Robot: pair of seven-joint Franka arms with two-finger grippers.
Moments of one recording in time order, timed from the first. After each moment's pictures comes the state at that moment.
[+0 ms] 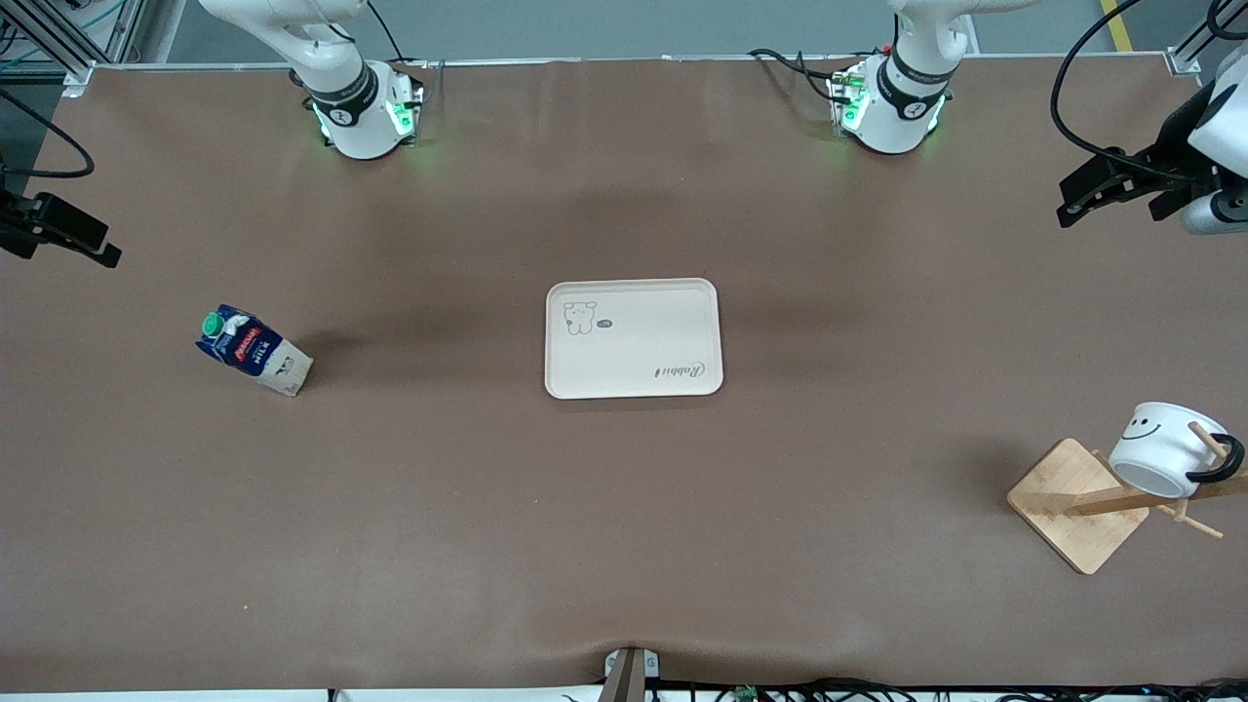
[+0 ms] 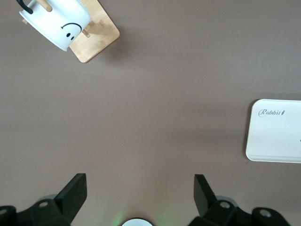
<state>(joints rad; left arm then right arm) 0.06 -0.07 -0.14 -1.56 0.00 1.47 -0.13 -0.01 -0.02 -0.07 -1.54 0.02 1.52 0.05</state>
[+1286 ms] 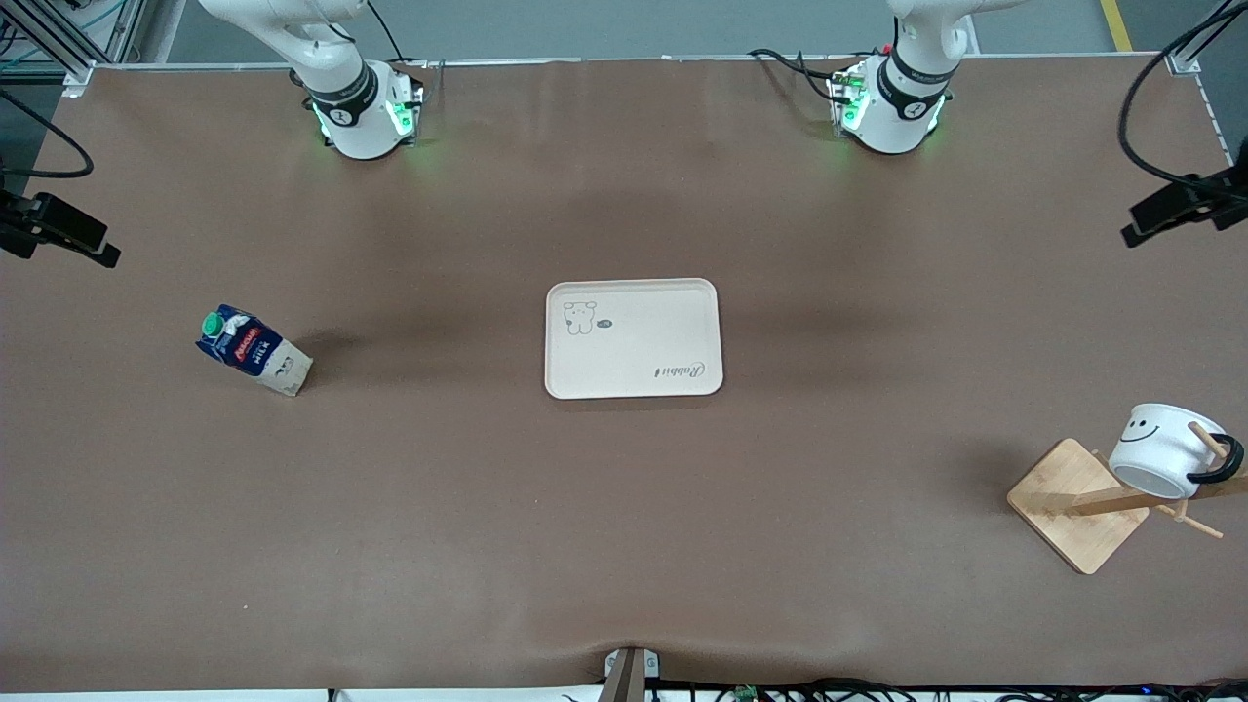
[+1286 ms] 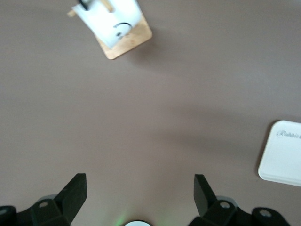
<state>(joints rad) 0.21 -0.02 -0.13 -1.52 0.02 1.46 -0.14 -0.01 -0.02 -0.08 -1.54 0.02 1.52 0.05</state>
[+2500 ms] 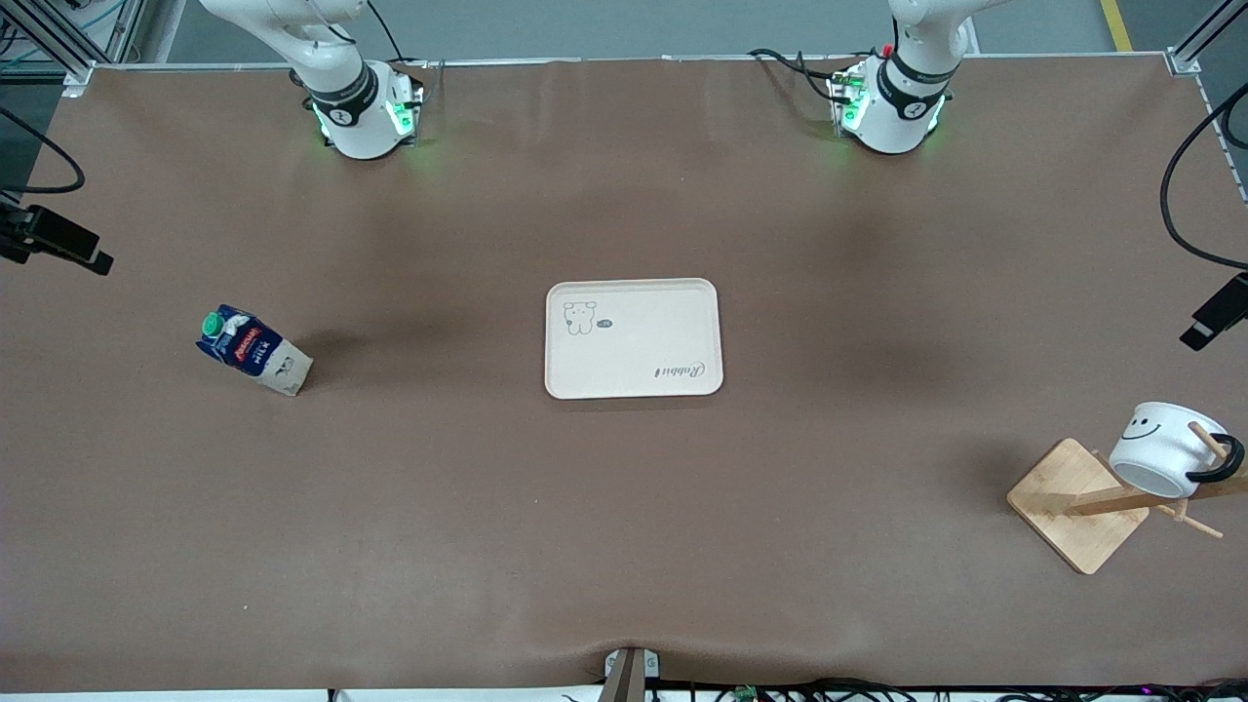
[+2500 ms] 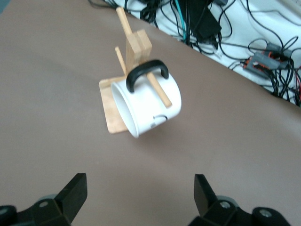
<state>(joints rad) 0.37 -0.07 -0.13 -1.97 -0.12 2.27 -0.17 -0.04 0.01 -0.08 -1.54 0.02 1.52 0.06</state>
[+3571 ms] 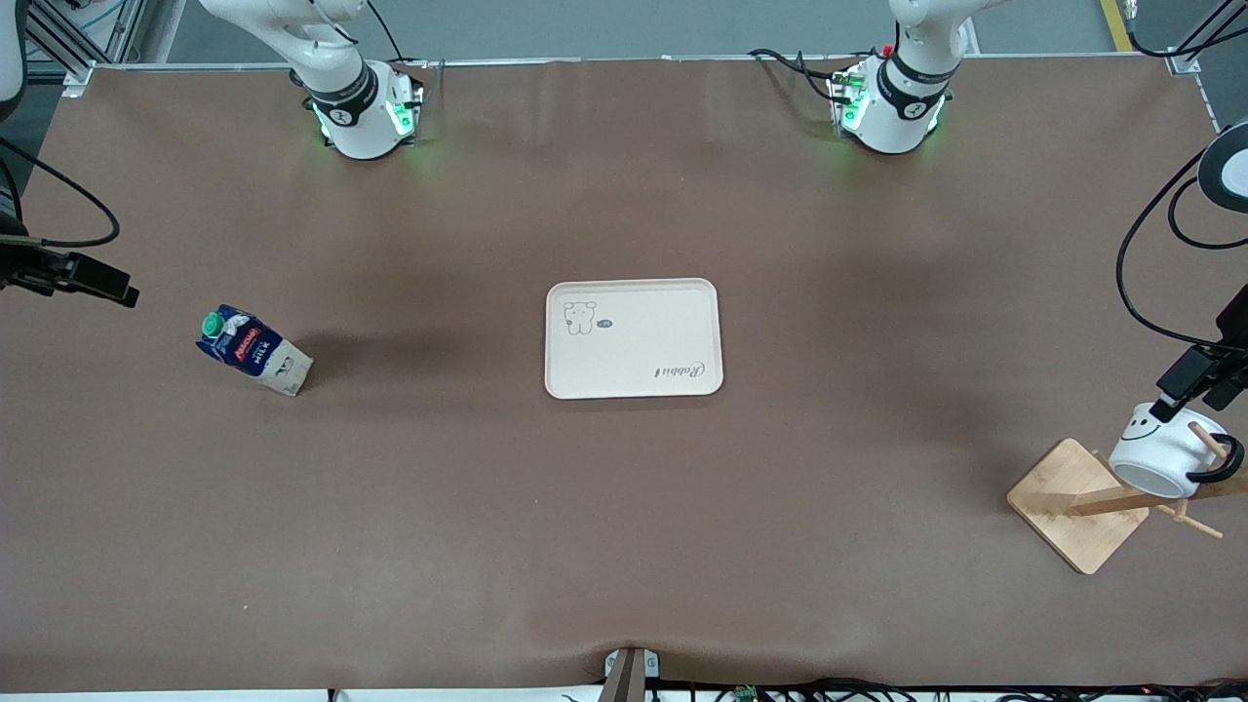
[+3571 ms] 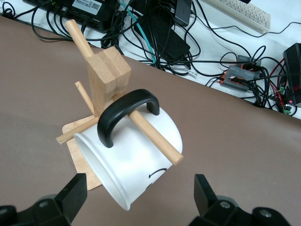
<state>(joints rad) 0.38 0.11 -0.13 -2.02 -0.46 2.61 0.31 -0.03 0.12 -0.07 -1.52 -0.03 1.52 0.06</state>
